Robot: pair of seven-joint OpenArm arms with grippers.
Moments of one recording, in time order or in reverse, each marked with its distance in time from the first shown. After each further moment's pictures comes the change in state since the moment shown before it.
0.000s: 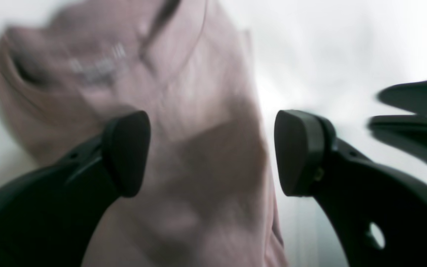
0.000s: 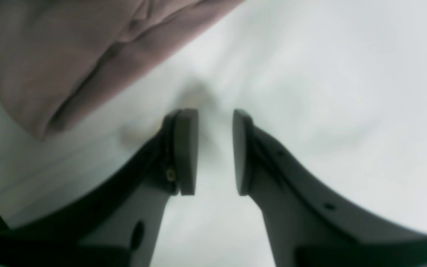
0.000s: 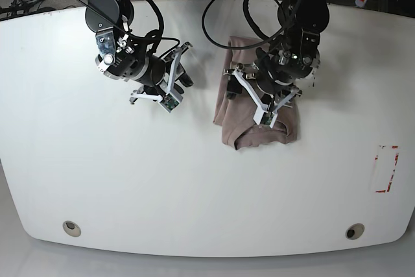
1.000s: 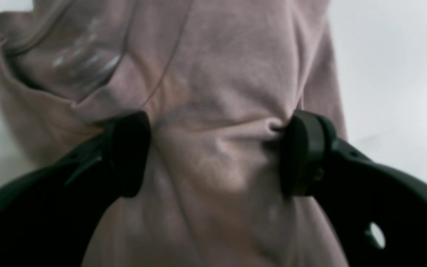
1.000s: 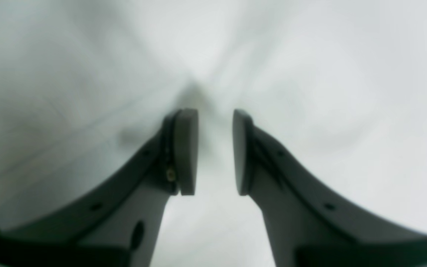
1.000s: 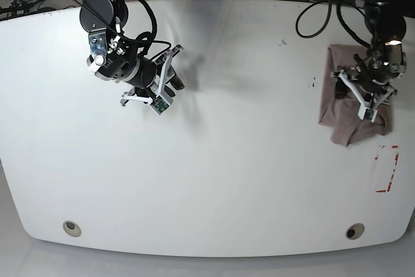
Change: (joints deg) left arm 1.7 -25.9 -21.2 -21.2 -2.8 -15.5 -16.0; right arm -0.2 0.0 4.0 0.0 0.0 2.8 0.0
